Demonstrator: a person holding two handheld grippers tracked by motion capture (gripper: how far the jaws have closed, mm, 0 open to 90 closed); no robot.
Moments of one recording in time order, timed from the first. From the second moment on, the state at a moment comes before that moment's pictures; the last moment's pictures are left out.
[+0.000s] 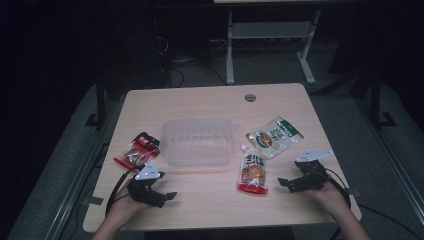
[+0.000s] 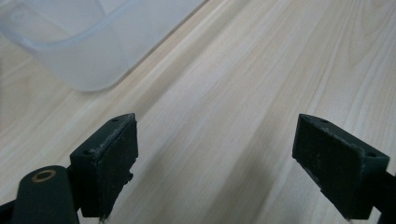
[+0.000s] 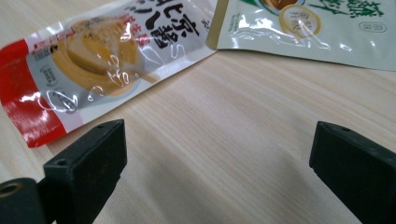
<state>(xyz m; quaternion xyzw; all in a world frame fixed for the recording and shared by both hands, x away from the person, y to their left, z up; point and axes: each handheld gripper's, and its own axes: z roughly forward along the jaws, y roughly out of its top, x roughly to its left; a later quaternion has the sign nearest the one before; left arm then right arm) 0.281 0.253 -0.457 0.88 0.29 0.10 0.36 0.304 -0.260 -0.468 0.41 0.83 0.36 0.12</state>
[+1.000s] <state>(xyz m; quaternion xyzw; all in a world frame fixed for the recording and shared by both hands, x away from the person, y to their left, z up) 0.313 0.335 -0.414 0.83 0.41 0.18 0.33 0.300 -0.255 -0.460 0.40 0.83 0.37 0.12</state>
